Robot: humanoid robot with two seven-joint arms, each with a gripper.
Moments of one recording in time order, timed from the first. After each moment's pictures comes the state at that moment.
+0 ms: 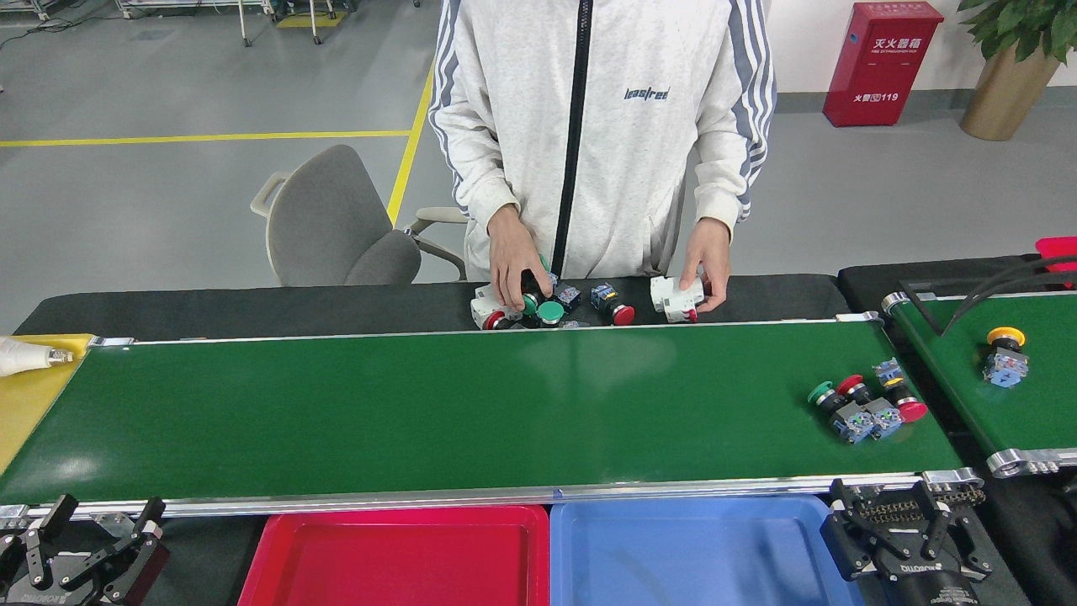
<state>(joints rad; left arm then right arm) 0.15 0.26 0.49 -1.48 -1.34 -0.53 0.04 0.09 -0.11 -0.19 -1.53 1.28 -0.18 0.03</state>
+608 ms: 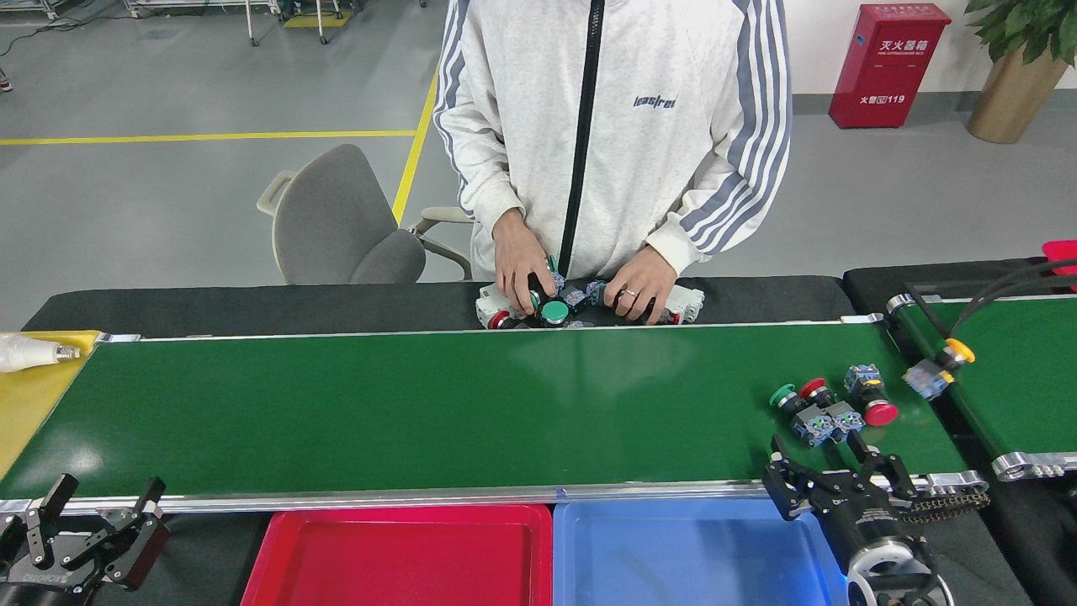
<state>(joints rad) 0.12 0.27 0.49 -1.48 -1.34 -0.53 0.04 -0.11 -0.11 0.00 -1.34 1.36 -0.10 0.08</state>
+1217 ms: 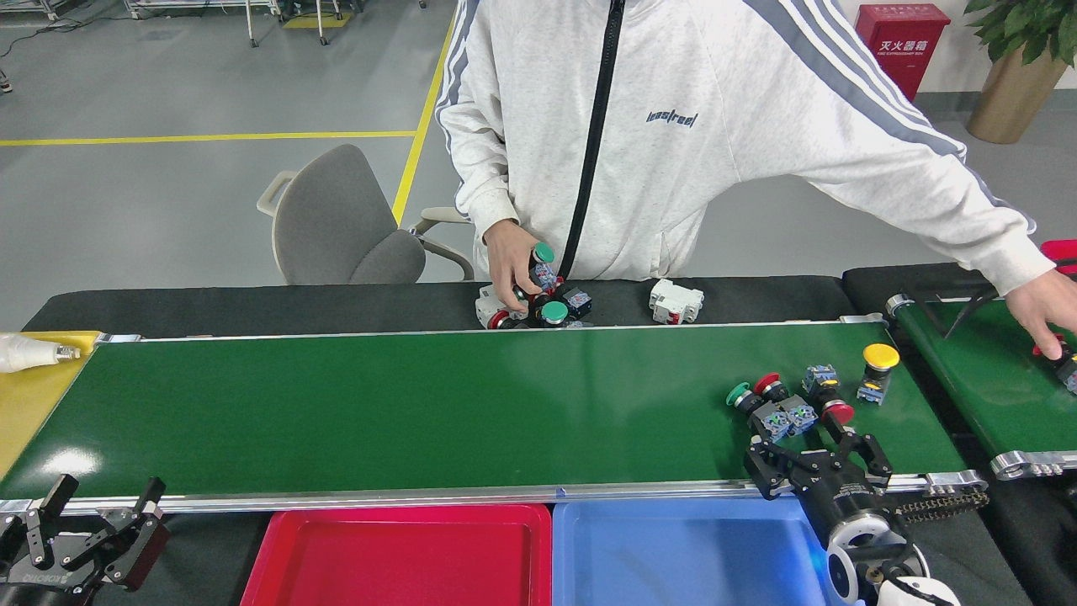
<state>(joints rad) 0.12 0.27 0.49 -1.48 -1.34 -0.53 0.04 -0.20 -0.11 0.01 -1.24 1.35 -0.10 0.08</state>
